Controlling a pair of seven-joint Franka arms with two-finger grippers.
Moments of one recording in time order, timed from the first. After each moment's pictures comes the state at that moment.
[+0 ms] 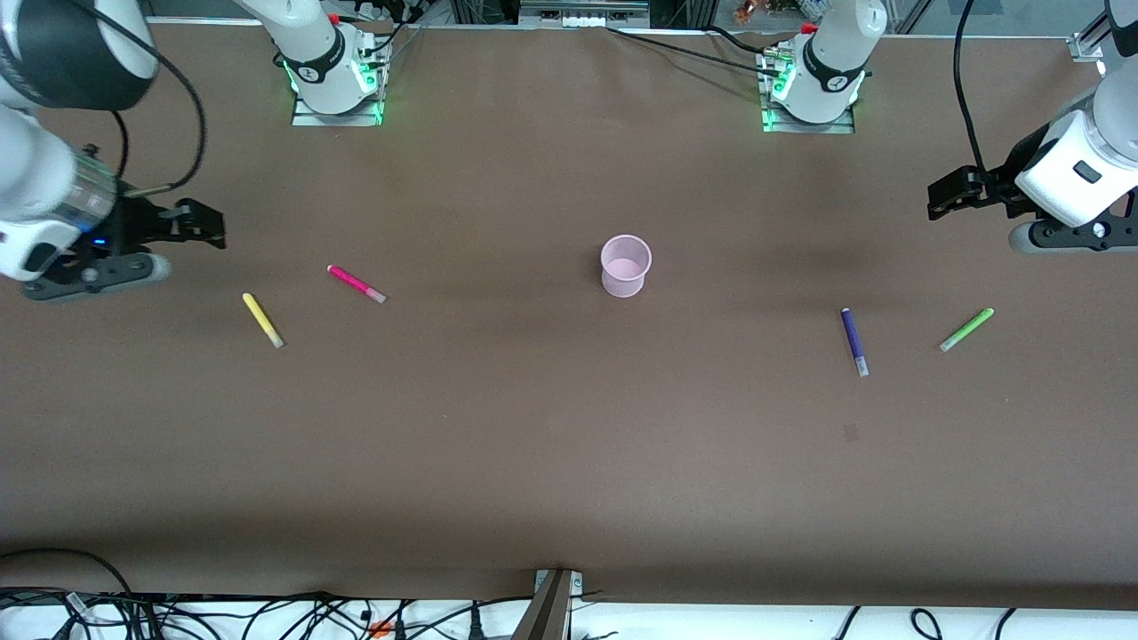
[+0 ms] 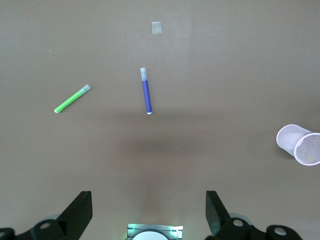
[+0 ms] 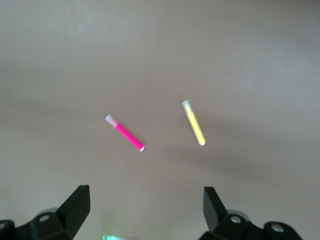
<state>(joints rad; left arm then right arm) 0.03 0.06 -0.11 -1.54 0.02 1.42 -0.11 0.18 0.15 -0.07 -1.59 -0.03 1.58 -0.16</state>
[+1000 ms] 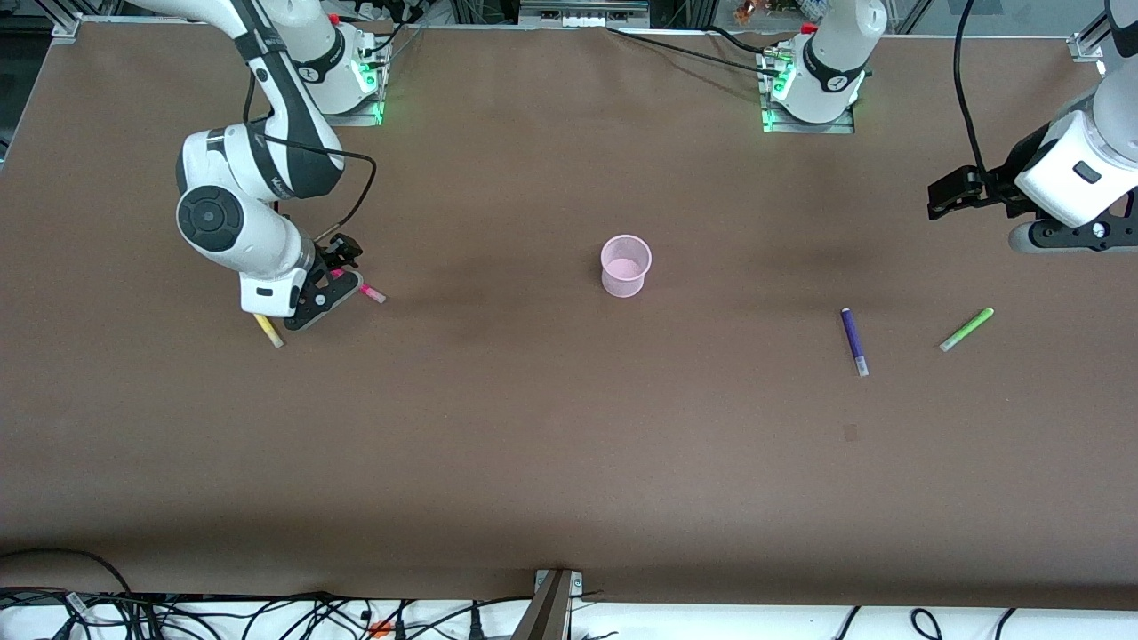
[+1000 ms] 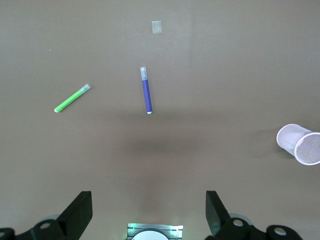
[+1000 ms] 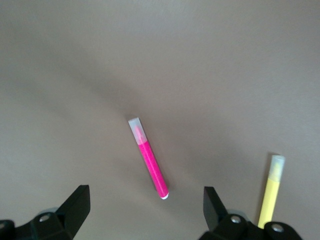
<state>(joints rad) 0.03 0.06 -0.11 -1.54 0.02 1.42 -0.11 0.21 0.22 0.02 -2.13 -0.03 2.17 -0.46</state>
